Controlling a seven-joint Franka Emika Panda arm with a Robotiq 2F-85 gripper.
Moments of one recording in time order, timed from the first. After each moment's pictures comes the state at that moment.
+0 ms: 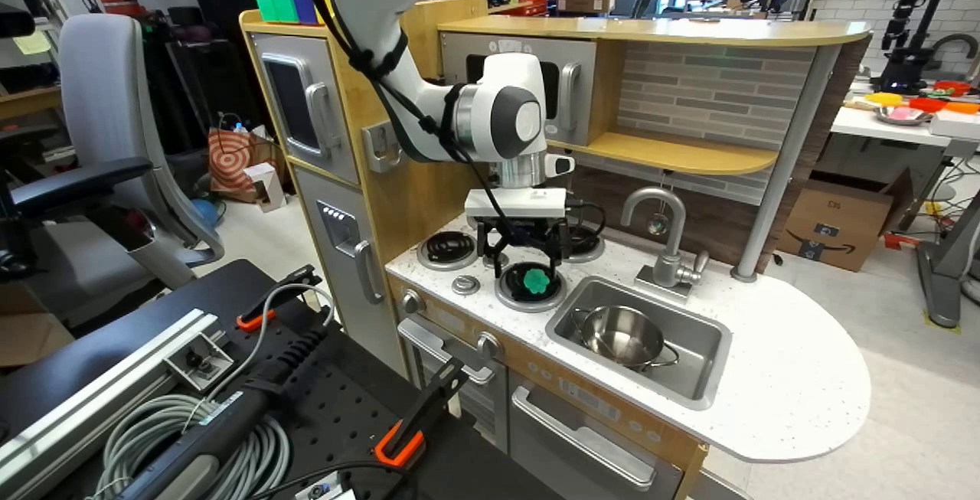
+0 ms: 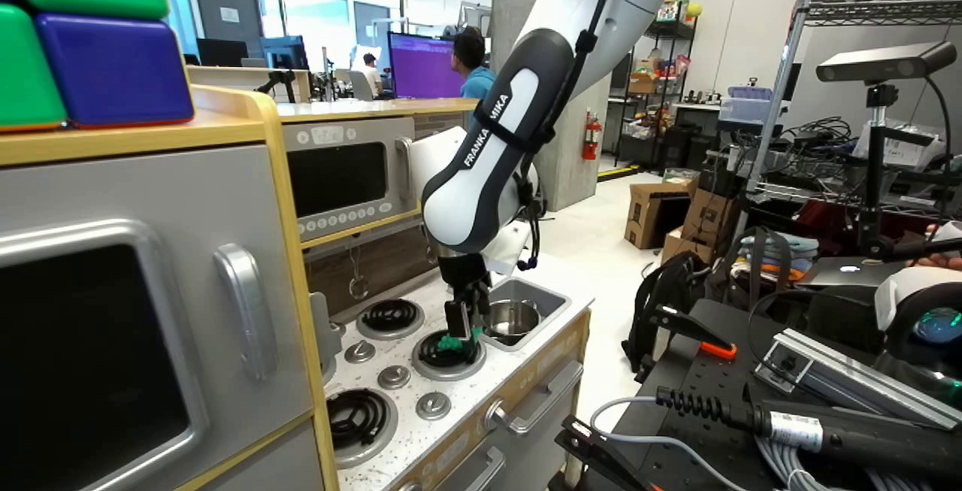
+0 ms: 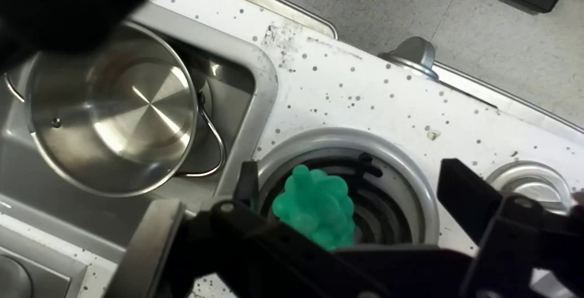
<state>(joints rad) 0.03 0.97 -0.02 -1.64 -0.26 2.48 -0.24</state>
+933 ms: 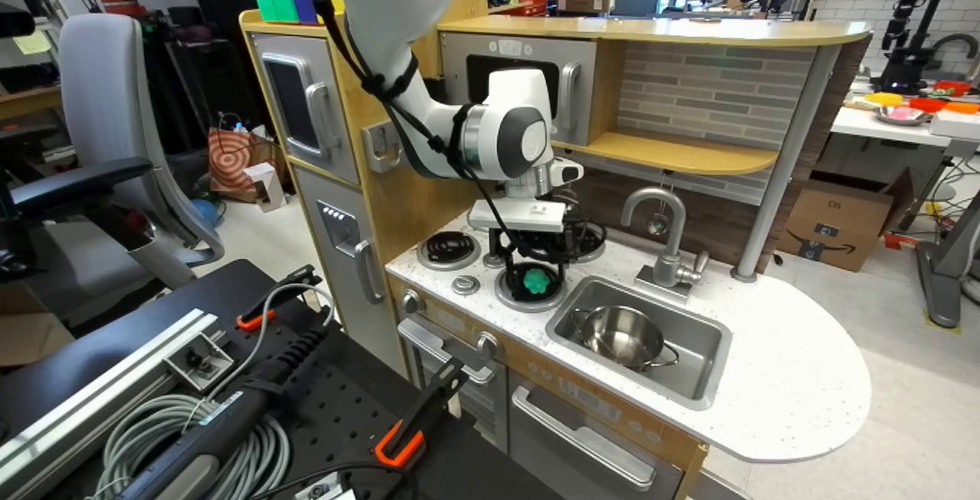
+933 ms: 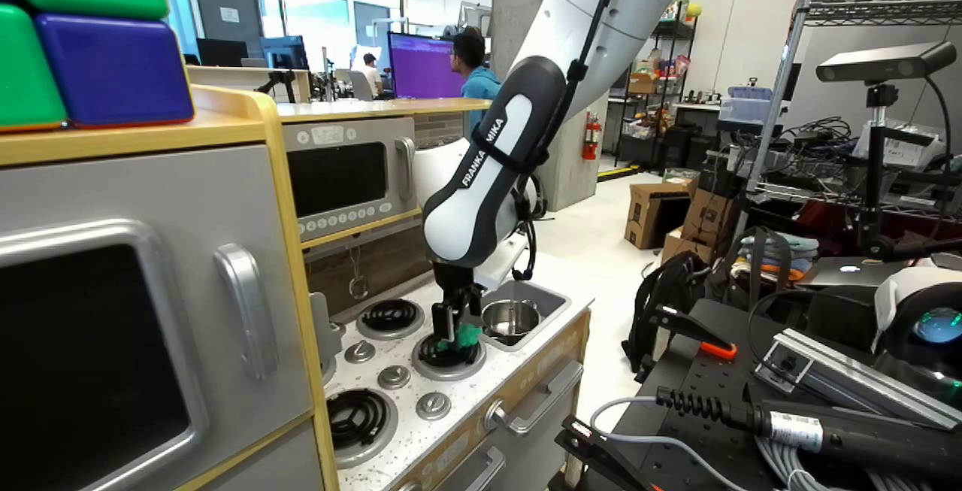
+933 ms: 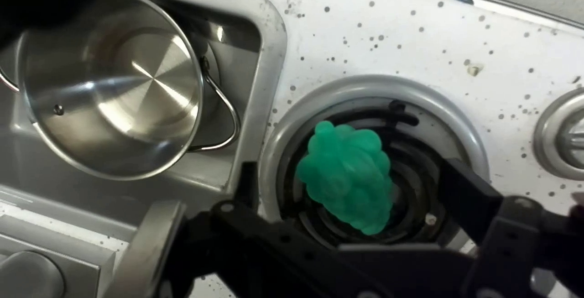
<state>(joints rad) 0.03 1.05 -0.03 -1.57 -0.25 2.59 -0.13</state>
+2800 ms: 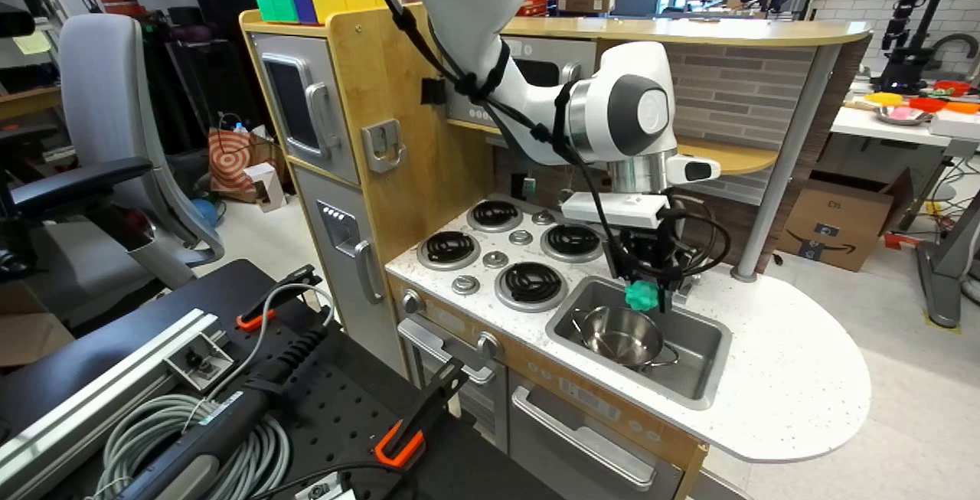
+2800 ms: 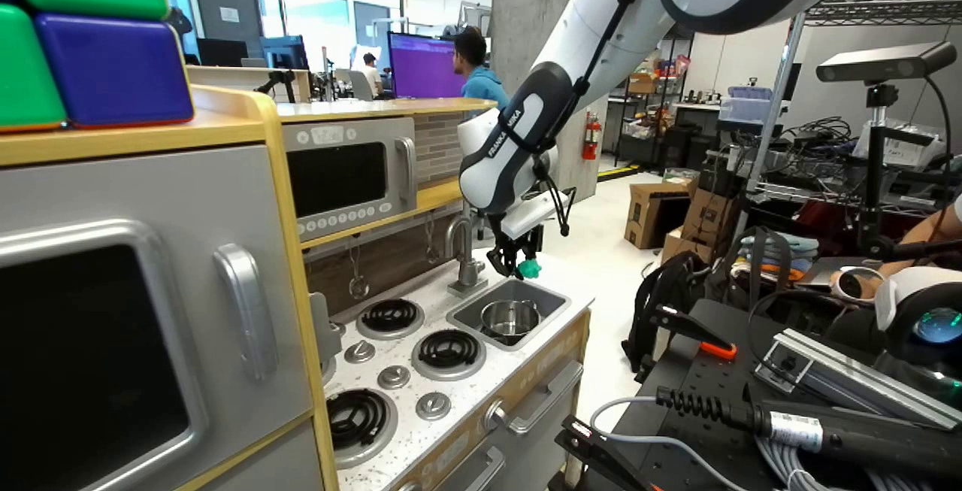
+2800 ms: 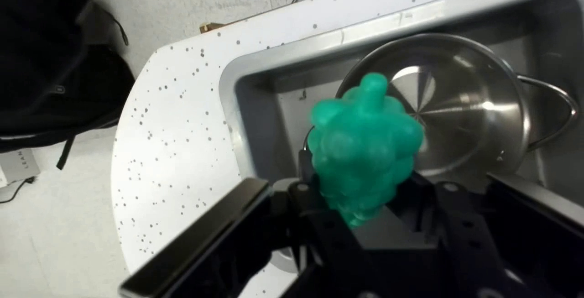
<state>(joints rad) -0.03 1.14 -0.25 -1.28 -0.17 2.29 0.17</state>
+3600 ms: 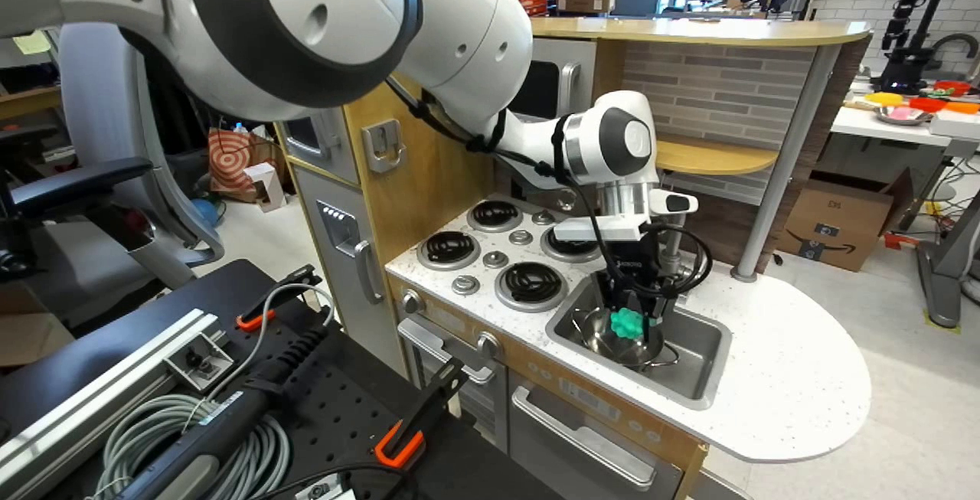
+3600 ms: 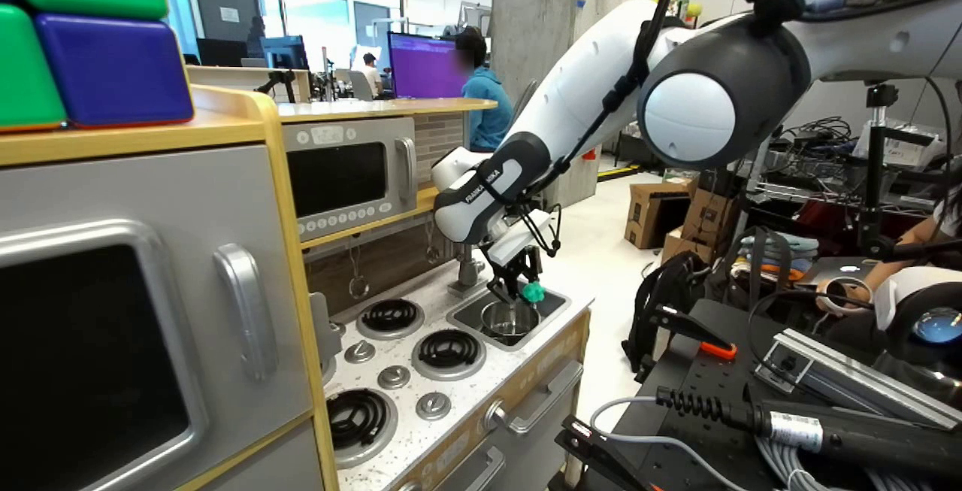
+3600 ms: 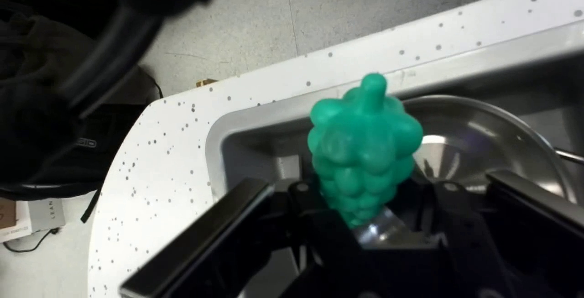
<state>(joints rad) -0.02 1.46 -0.28 -0.81 -0.18 1.90 0.18</state>
